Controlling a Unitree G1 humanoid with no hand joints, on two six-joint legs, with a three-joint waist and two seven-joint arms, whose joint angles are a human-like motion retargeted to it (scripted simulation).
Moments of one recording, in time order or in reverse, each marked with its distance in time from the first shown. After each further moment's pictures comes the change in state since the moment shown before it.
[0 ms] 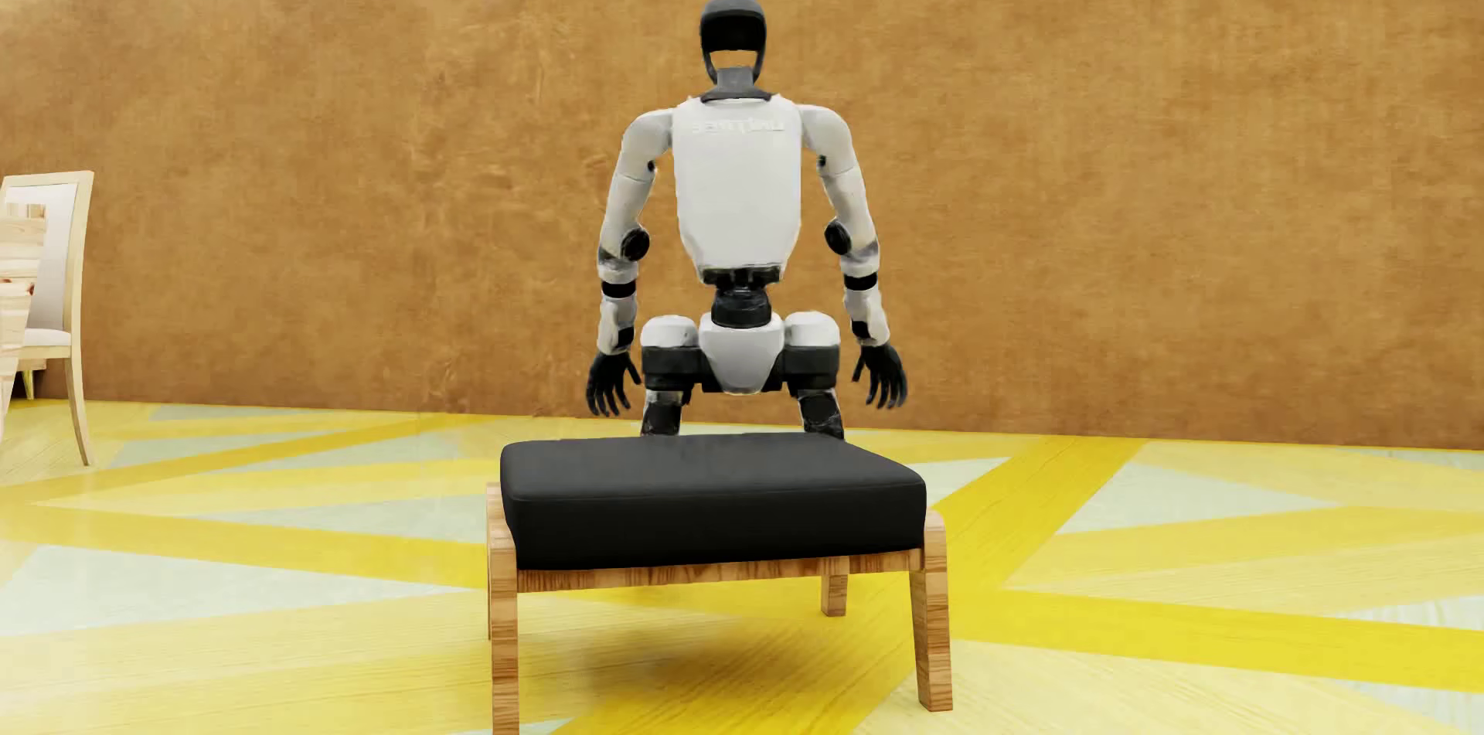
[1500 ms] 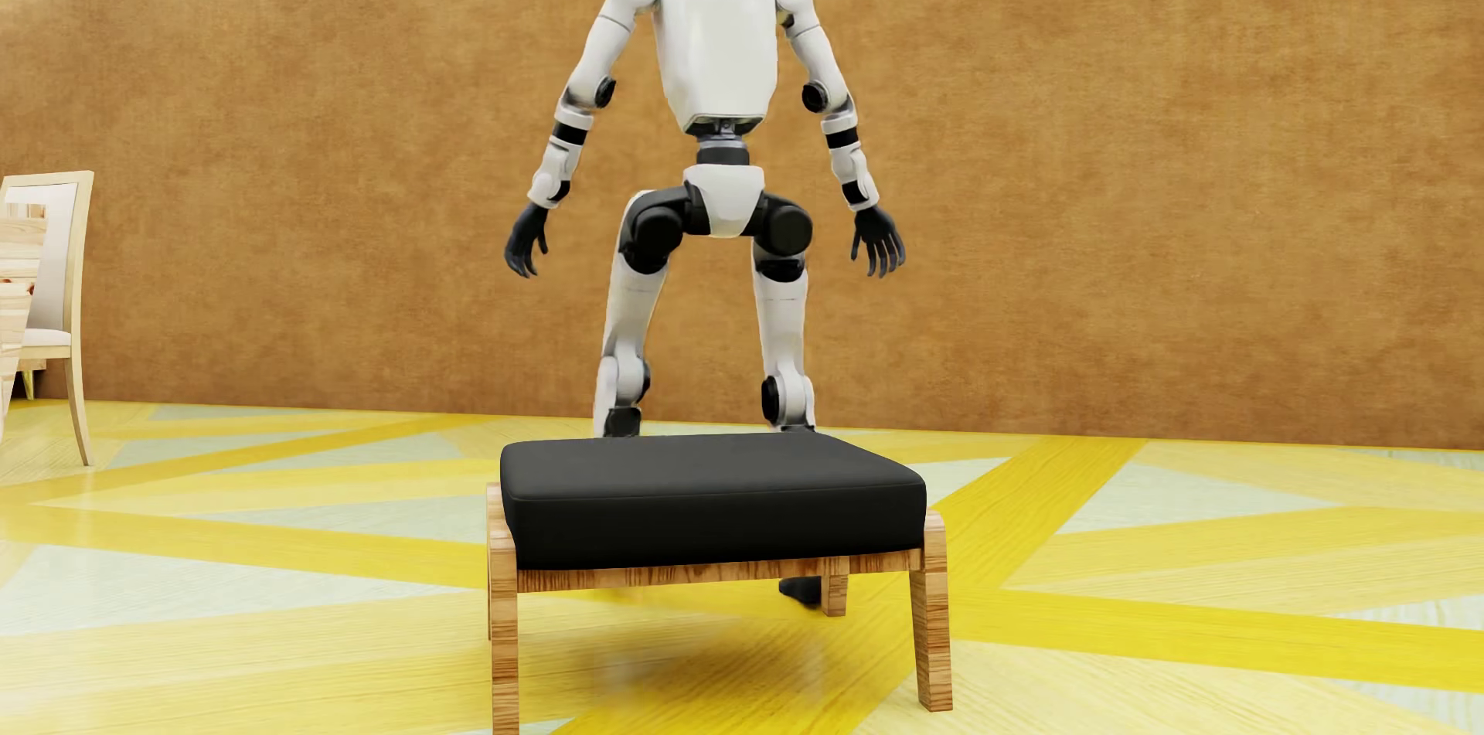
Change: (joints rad) body 0.701 1.149 0.045 0.114 -0.048 -0.007 0.144 -0.272 -0.354 -1.302 -1.571 0.355 0.499 0.253 0.145 0.114 -0.079 -0.199 0.046 0.197 -0.149 0.004 0.035 0.071 -0.031 -0.033 -0.054 -0.034 -0.003
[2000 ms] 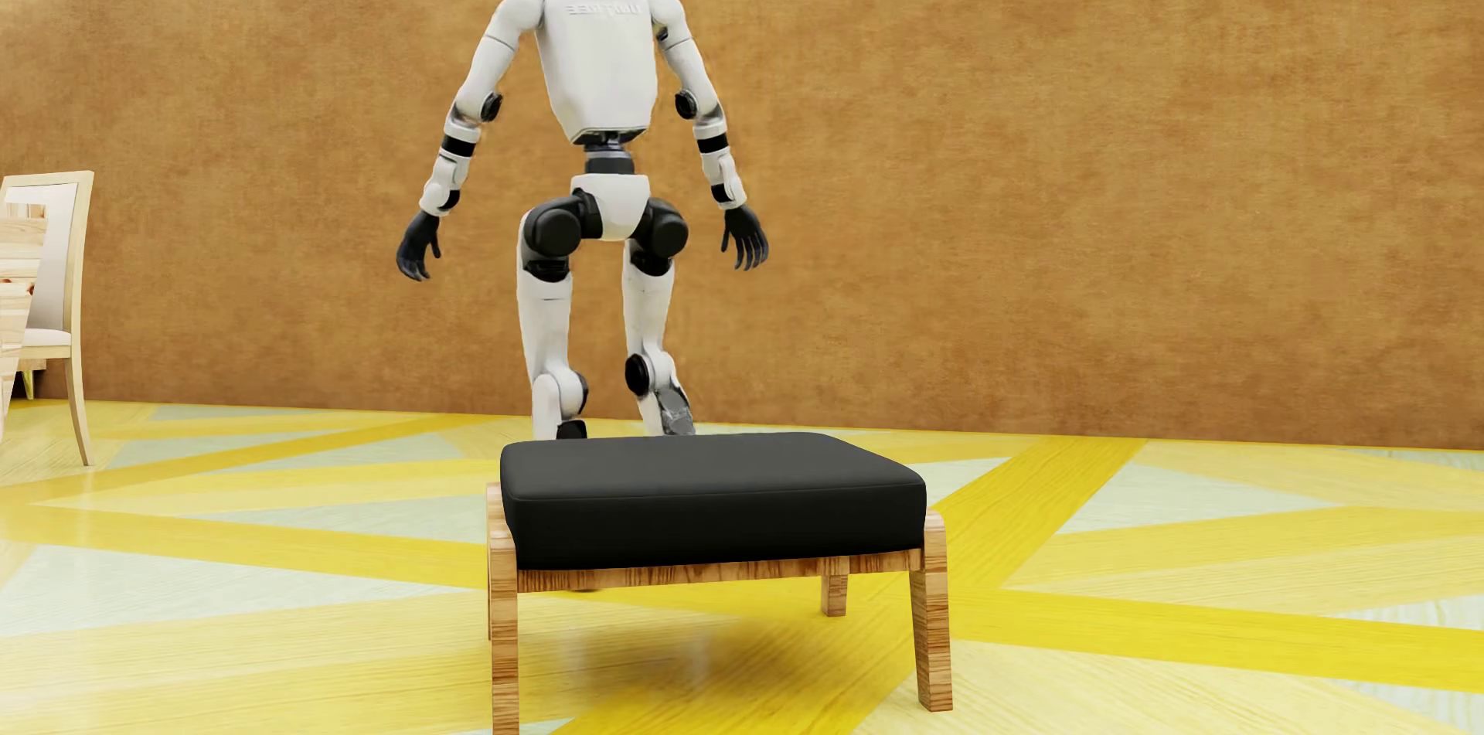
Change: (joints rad) body 0.413 -0.314 -0.131 -0.120 -0.015 -0.033 0.081 0.115 -0.004 -0.343 0.576 -0.029 0.047 -0.005 0.109 0.050 0.069 0.207 0.084 -0.110 -0.178 0.001 -0.054 0.028 0.009 0.003 -0.022 0.014 -0.032
